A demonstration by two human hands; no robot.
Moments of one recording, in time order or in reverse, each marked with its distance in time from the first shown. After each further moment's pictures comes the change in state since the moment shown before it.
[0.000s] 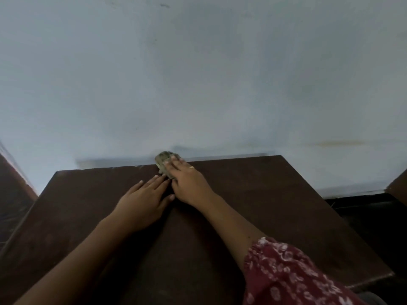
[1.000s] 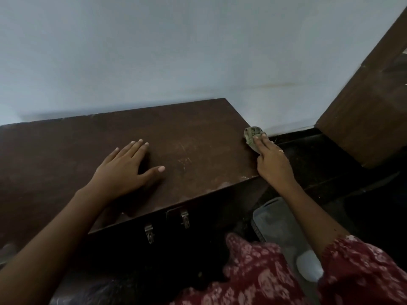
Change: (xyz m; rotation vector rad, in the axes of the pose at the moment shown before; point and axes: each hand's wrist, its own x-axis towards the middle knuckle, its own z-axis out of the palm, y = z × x) left_hand -0.078 0.066 0.017 -0.055 -0.020 0.098; right_hand -0.267 0.124 -0.069 -0.161 0.242 0.674
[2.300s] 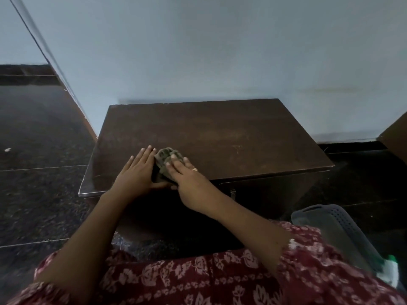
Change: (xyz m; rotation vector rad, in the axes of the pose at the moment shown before) left_hand -0.112 -0.064 0.011 -0.047 0.035 -0.234; right_hand -0.133 -0.240 0.022 0.148 -0.463 -0.719
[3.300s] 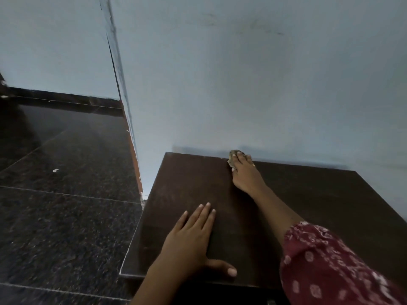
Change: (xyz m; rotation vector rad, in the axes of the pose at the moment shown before) left_hand 0.033 -0.031 -0.010 0.016 -0.111 0.086; right_hand 0.229 0.075 -0.037 -0.107 0.206 0.218
